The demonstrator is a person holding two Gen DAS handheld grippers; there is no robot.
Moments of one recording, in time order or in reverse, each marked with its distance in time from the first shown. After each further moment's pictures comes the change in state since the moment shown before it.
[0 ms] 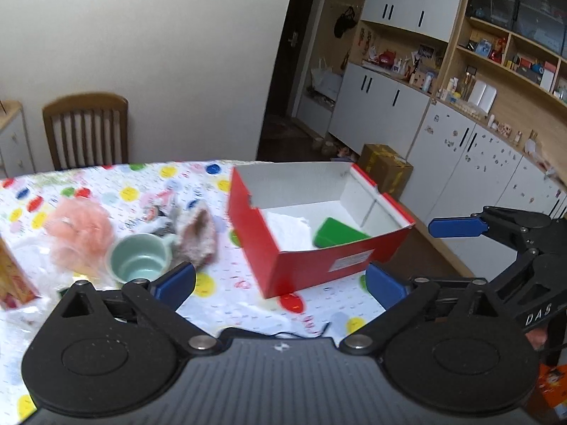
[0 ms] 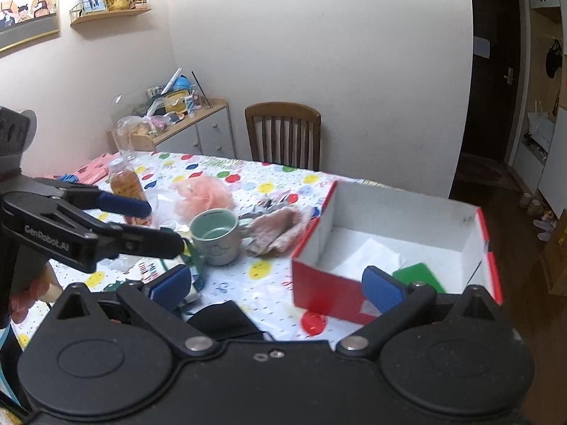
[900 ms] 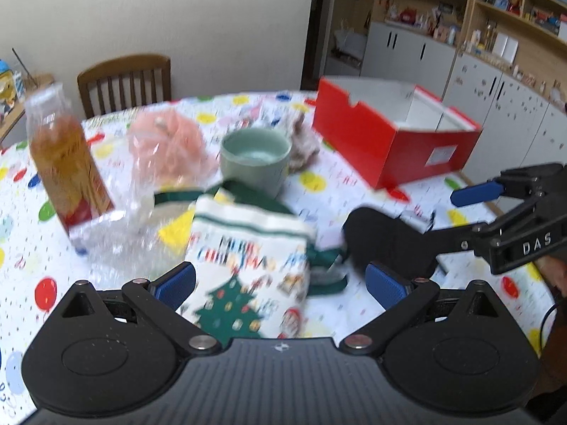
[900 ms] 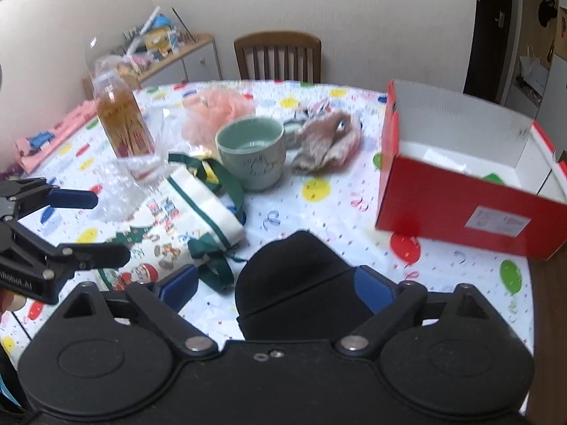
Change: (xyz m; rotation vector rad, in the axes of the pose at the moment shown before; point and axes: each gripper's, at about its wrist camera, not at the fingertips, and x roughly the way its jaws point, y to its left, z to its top) left arm -0.014 0.123 -0.110 0.068 0.110 0.096; right arm 0.107 0.098 -0.055 0.087 0.200 -0.078
